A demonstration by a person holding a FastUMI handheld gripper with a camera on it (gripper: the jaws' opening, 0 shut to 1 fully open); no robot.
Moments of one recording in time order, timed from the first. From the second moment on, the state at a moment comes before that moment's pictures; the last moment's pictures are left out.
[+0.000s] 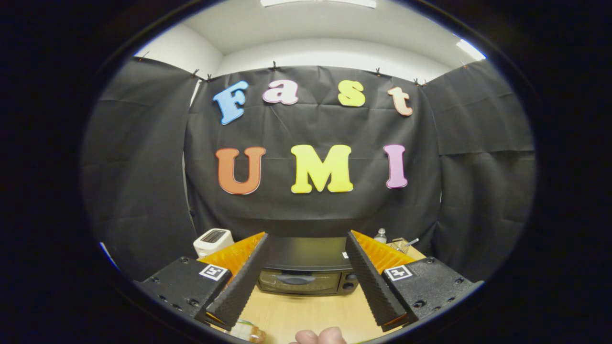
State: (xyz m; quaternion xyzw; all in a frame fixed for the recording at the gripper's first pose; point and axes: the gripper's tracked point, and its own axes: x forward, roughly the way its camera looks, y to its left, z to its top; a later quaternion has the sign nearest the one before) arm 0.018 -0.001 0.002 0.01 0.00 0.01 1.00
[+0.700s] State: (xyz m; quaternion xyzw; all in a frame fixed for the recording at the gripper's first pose) arm 0.052 0.014 -0.042 0.01 0.05 0.03 1.00
